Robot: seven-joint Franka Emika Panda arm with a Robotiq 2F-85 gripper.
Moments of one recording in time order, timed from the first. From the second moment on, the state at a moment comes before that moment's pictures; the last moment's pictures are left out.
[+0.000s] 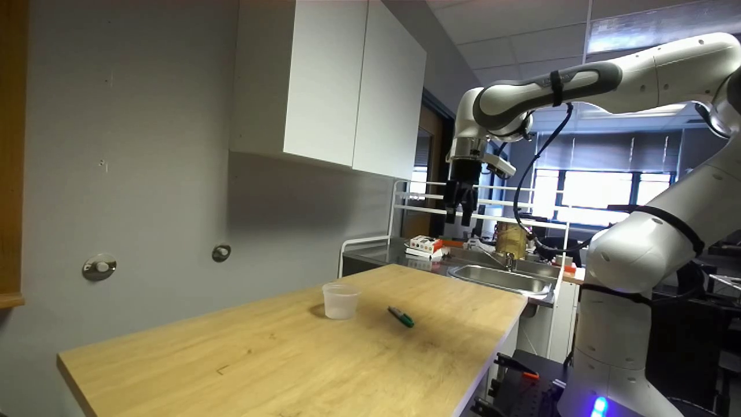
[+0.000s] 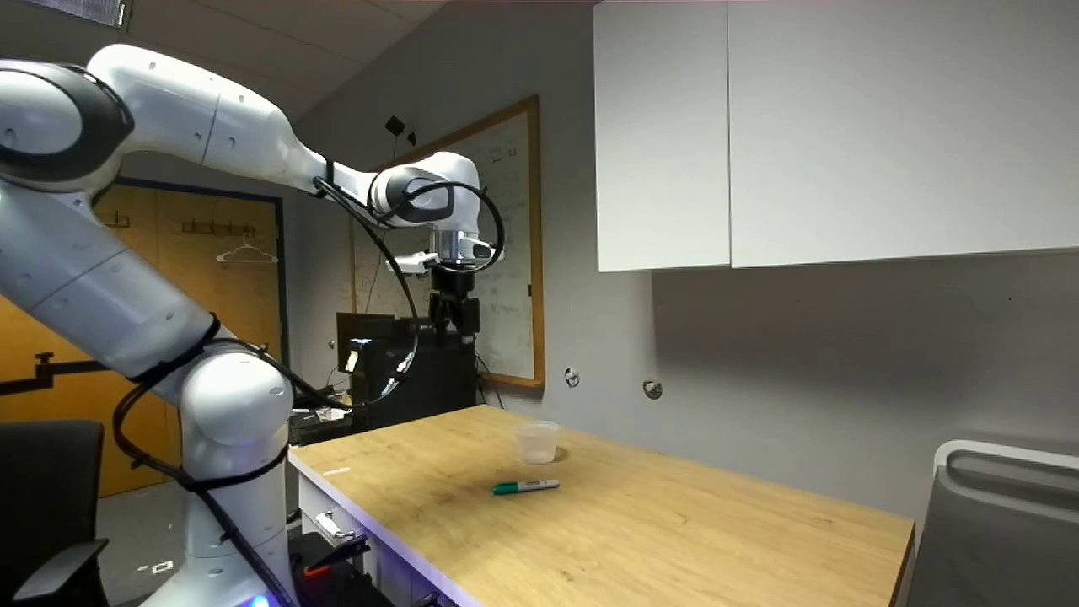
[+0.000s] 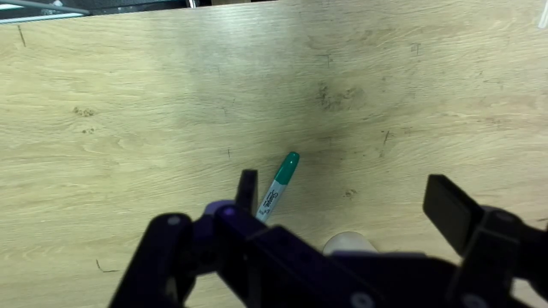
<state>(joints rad) -0.05 -0.73 -0.06 -2.53 0.03 1.80 0.03</state>
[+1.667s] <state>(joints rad) -0.07 -0.51 -0.06 -2.50 0.03 1.98 0.13</state>
